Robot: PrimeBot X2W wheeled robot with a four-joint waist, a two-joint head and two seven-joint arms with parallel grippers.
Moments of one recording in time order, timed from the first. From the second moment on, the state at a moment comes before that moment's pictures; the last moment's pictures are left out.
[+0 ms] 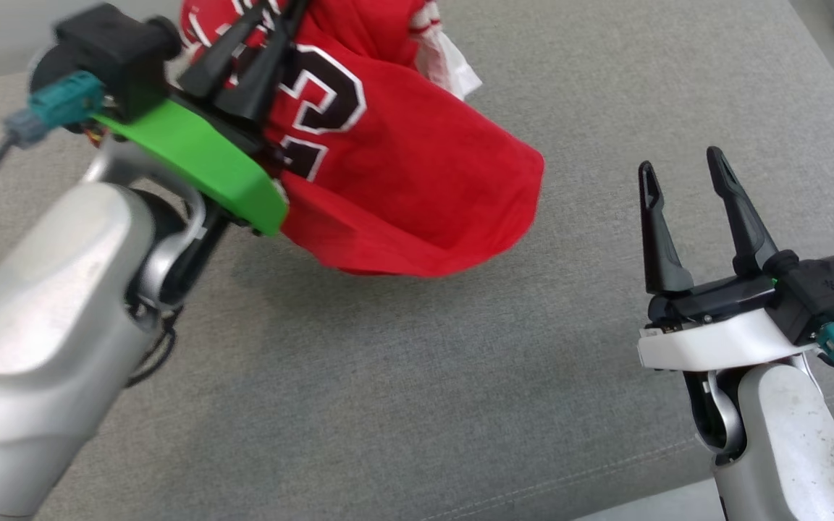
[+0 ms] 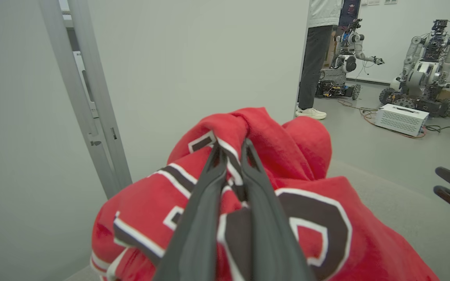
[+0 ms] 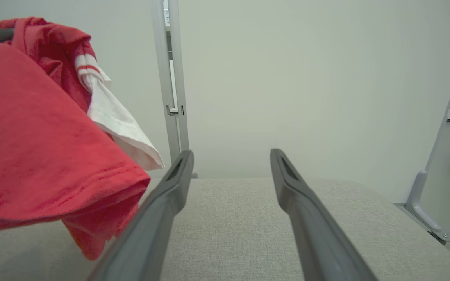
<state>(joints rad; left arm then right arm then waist) -0.94 0.50 -0.76 0.10 -0.82 0.01 -0.02 -0.25 -0.05 0.05 -0.01 0.09 0.13 -0.26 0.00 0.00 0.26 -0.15</state>
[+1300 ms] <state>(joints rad) -0.27 0.19 -0.45 0.04 -0.37 0.13 -0.26 -0.16 -0.05 0.10 0.03 0.06 0.13 -0.26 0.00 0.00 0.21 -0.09</state>
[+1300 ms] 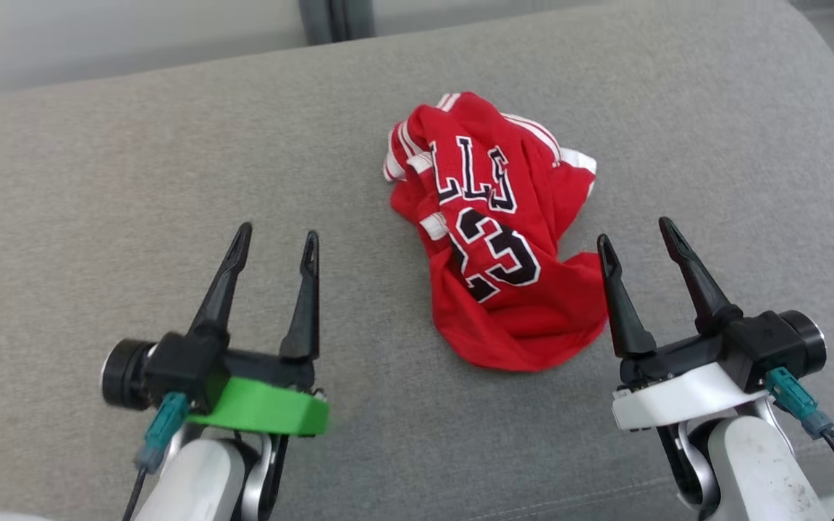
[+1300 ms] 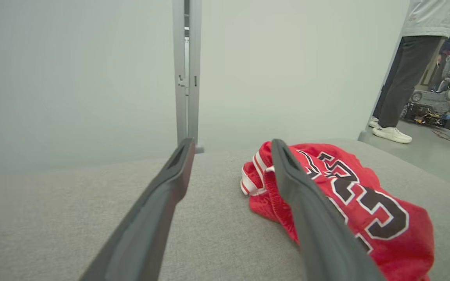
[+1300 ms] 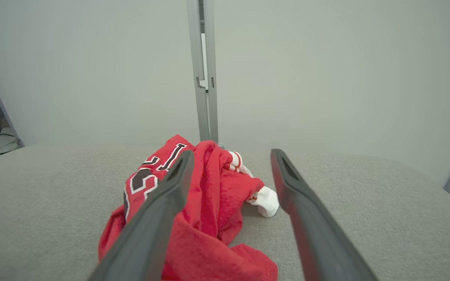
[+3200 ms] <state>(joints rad) -0.88 0.05 -0.83 0.79 -0.45 -0.13 -0.26 -0.28 -0.05 0.06 -0.06 0.03 0.13 -0.26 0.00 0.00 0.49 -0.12</state>
